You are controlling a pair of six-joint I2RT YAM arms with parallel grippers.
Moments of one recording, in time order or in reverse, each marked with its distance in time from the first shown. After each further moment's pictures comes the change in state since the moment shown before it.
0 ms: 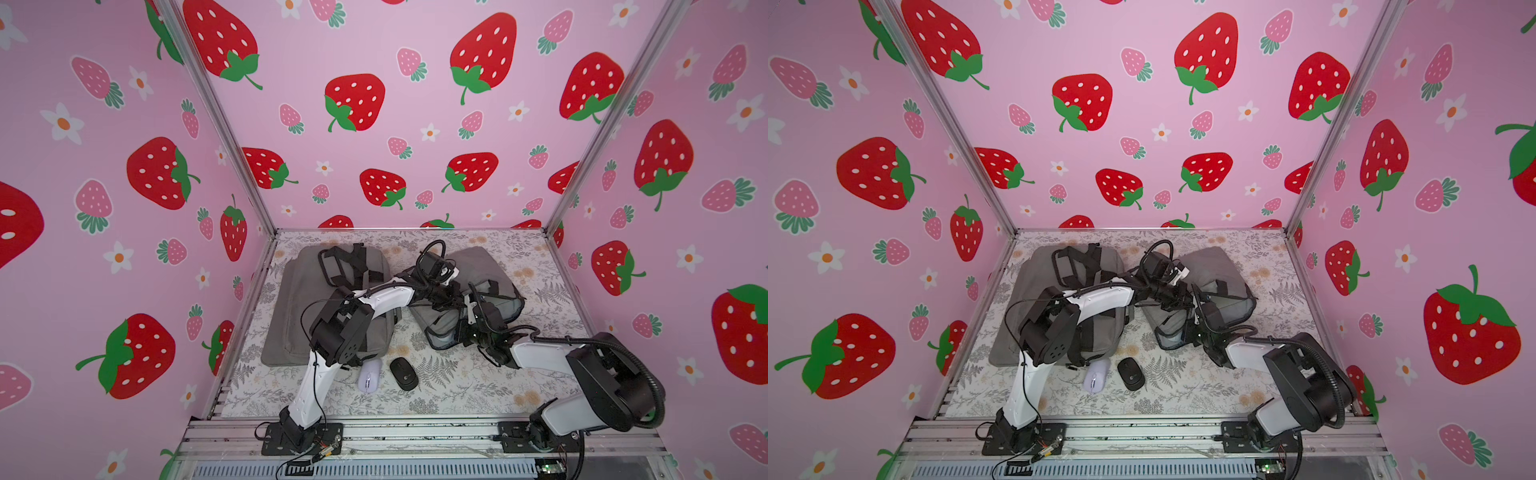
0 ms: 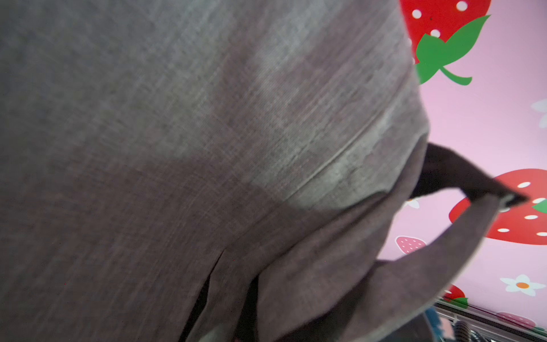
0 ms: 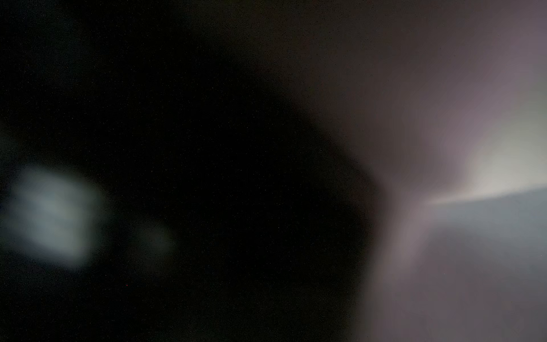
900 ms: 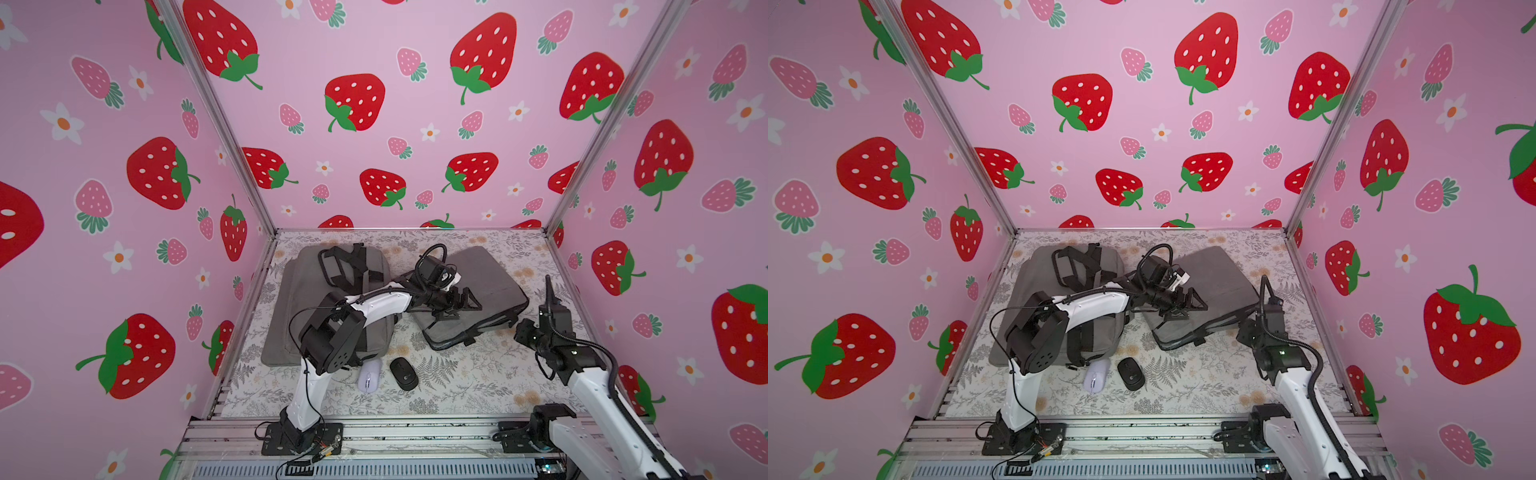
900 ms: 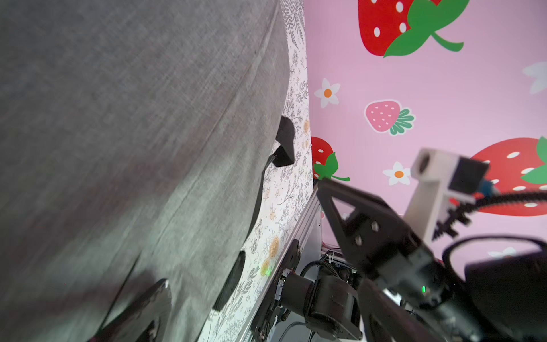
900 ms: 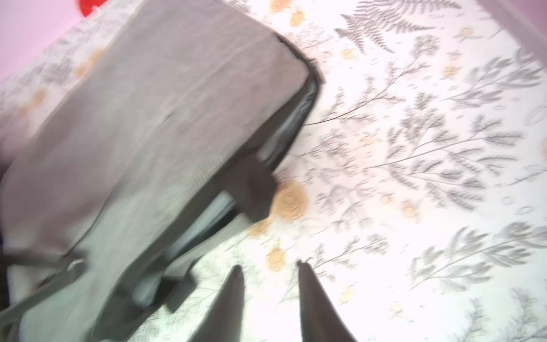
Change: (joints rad) left arm -0.040 -0.157 -0.132 -0.033 -0.013 0.011; right arm -0.539 -0.600 0.089 -0.861 0.102 -0.029
